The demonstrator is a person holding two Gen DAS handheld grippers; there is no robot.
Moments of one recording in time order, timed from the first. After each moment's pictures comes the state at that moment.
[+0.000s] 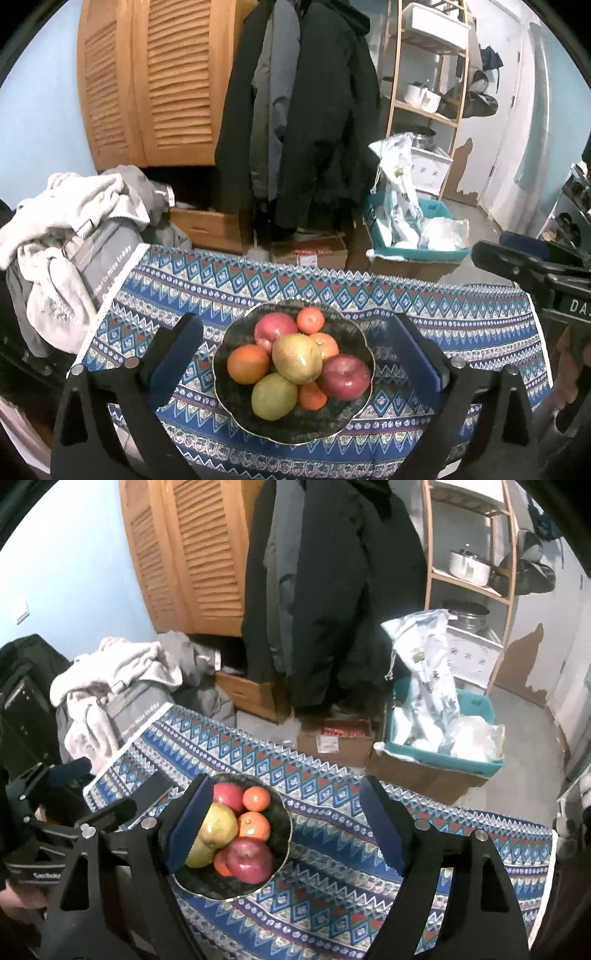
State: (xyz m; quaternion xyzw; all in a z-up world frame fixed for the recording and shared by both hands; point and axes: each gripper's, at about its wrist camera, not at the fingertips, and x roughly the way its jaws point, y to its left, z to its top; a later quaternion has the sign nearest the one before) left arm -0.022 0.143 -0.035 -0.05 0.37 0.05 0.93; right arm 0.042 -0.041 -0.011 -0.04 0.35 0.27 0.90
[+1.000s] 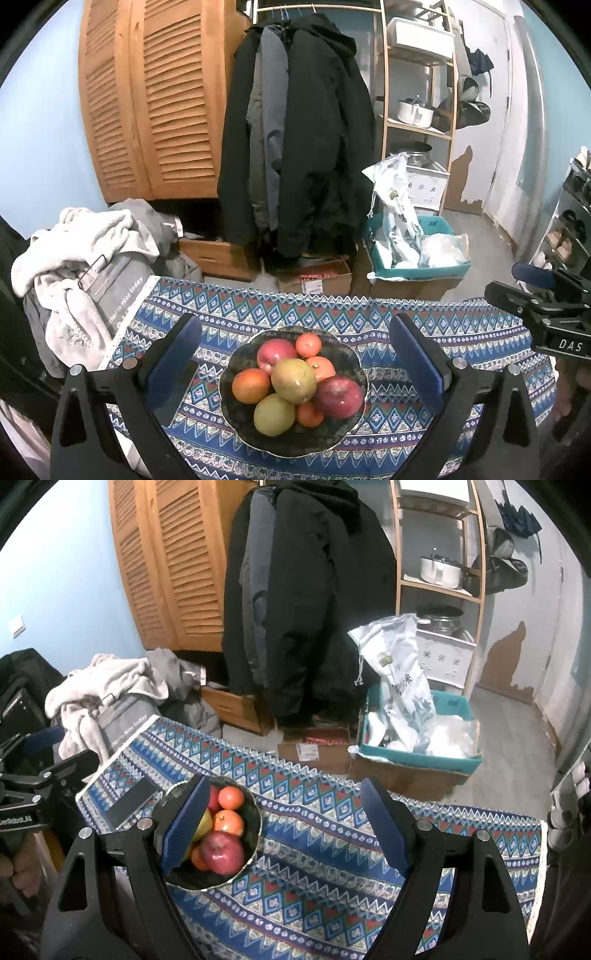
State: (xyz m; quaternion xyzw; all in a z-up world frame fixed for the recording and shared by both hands) left arm -0.025 0.115 -0.005 -0.01 0.33 0.07 0.94; right arm 0.031 -0.090 -0.013 -0.03 0.34 0.25 0.91
